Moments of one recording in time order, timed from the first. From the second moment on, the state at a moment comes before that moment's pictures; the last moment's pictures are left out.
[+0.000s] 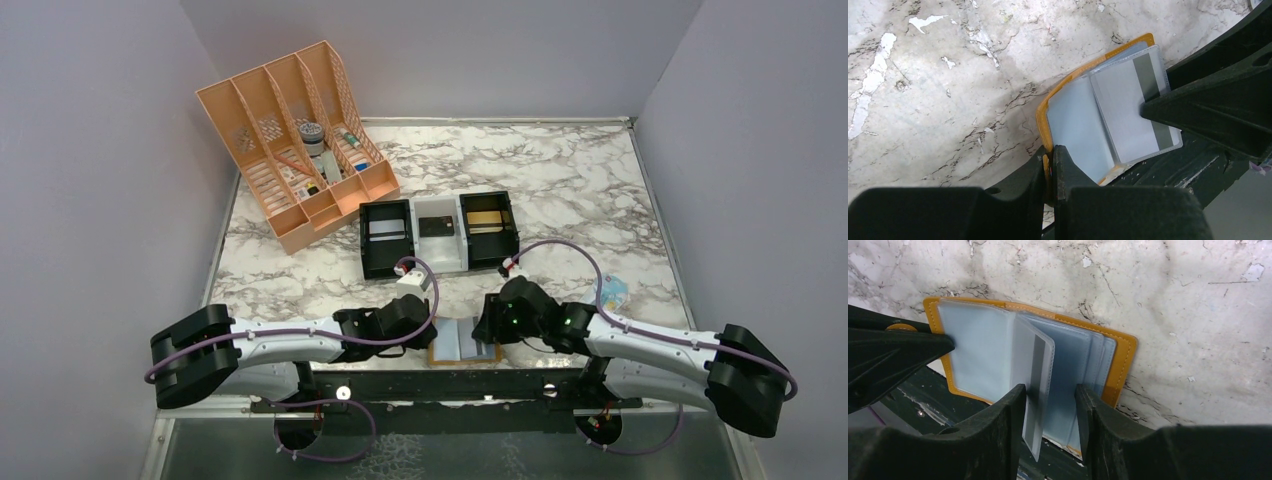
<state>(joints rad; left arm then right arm) -1.20 1.19 0.43 0.01 -0.24 -0.89 0.97 1.01 0.37 -0.21 0.02 0.85</state>
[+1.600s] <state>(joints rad) -1.21 1.21 0.43 0.01 -0.25 -0.90 0.97 0.94 0.38 -0.28 0.01 0.86</state>
